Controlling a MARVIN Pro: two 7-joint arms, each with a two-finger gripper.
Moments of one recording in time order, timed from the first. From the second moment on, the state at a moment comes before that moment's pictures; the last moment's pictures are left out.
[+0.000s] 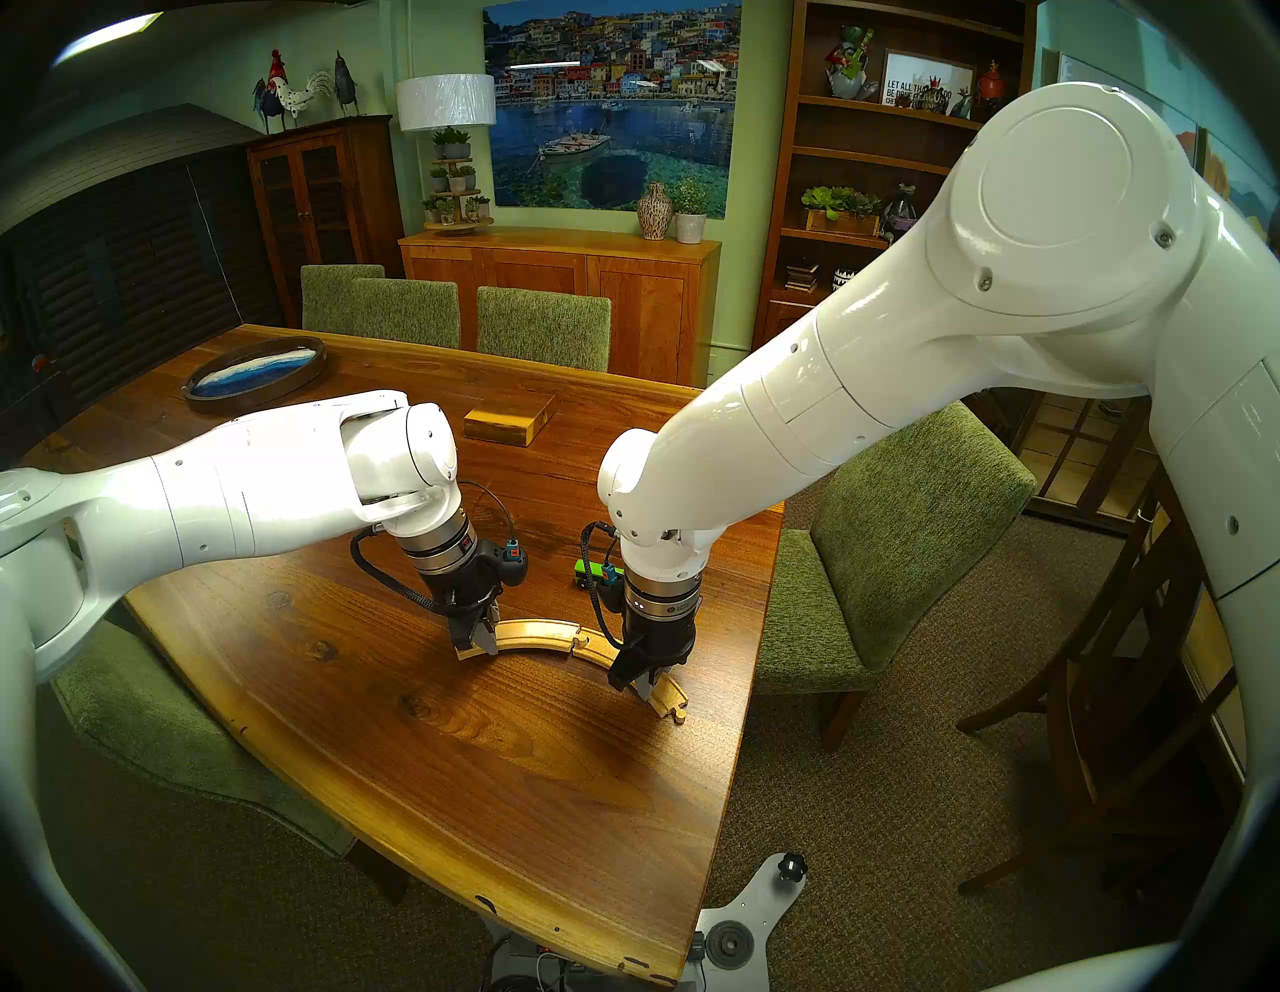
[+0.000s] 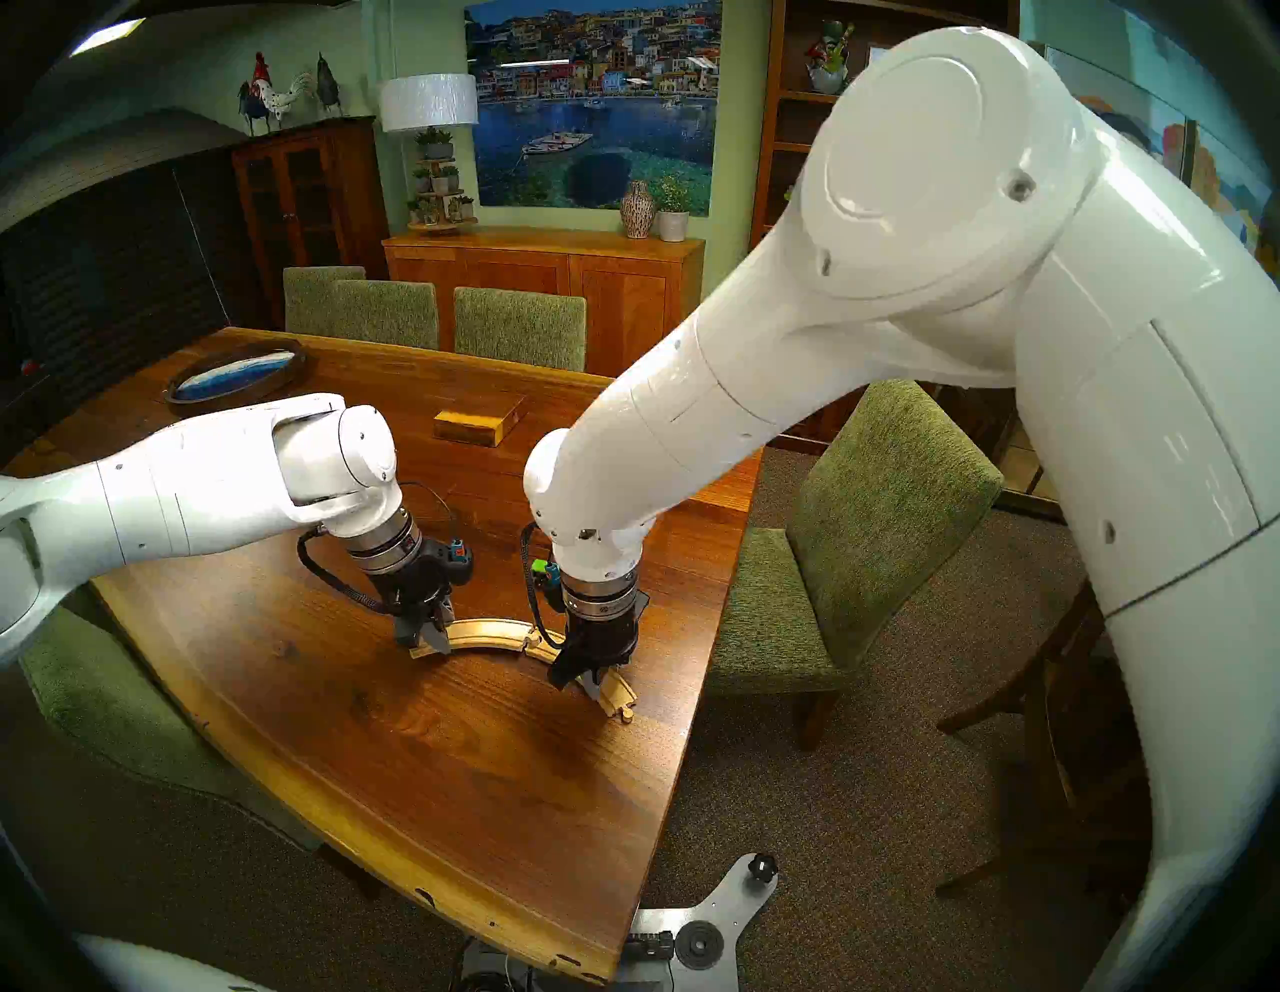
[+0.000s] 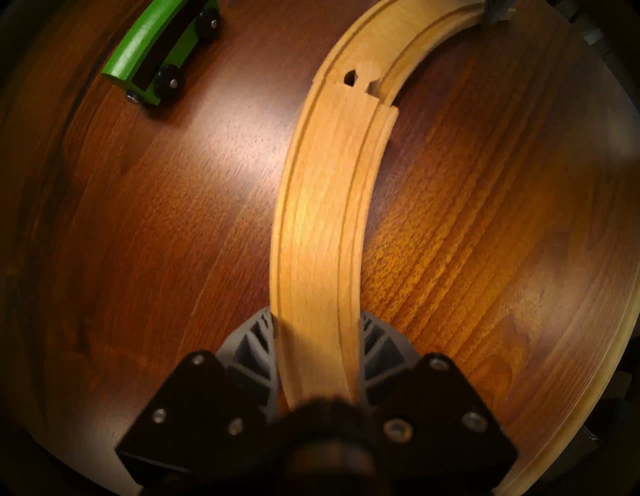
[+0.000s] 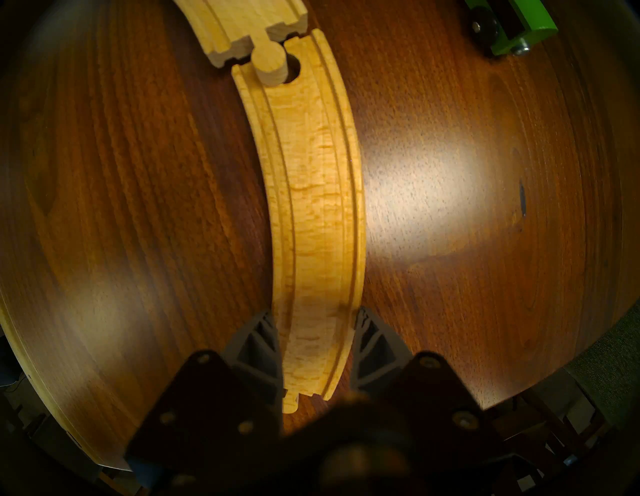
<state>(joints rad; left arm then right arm) 0.23 -0.73 0.07 -1.43 -0.32 0.66 -1.07 0.41 -1.68 -1.08 -1.46 2.44 0.68 0.00</state>
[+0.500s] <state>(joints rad) 0.24 -0.74 0.06 -1.40 -0.34 0.68 -1.05 0.41 -1.68 -1.08 -1.46 2.44 0.68 0.00</state>
